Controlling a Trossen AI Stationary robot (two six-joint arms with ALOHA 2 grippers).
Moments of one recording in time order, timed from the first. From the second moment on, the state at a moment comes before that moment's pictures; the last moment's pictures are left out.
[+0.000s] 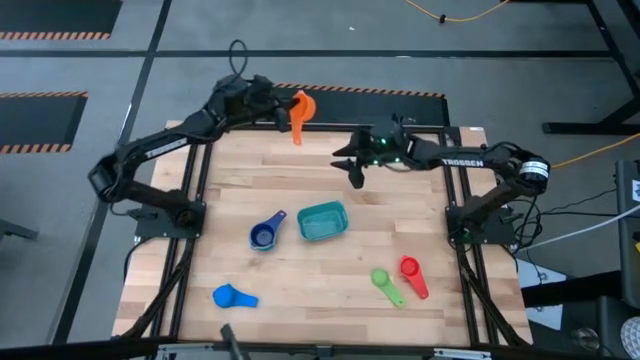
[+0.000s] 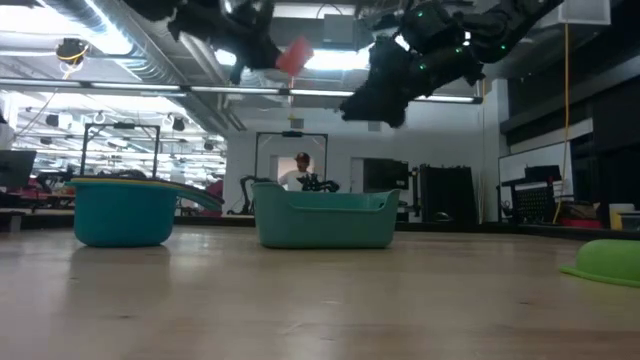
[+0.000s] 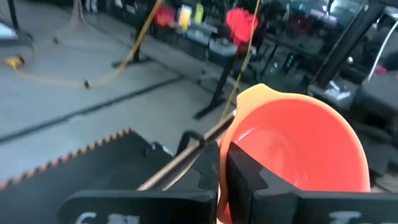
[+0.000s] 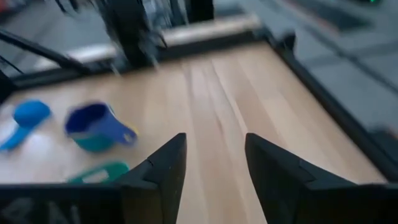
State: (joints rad) left arm 0.69 1.29 1.07 0.10 0.18 -0.30; right arm -0.40 1.51 0.92 0.18 -0.29 0.03
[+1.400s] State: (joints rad) left arm 0.35 1.25 1.07 0.39 -0.24 -0.15; right arm -0.13 1.51 0.86 0.91 0.11 -0.08
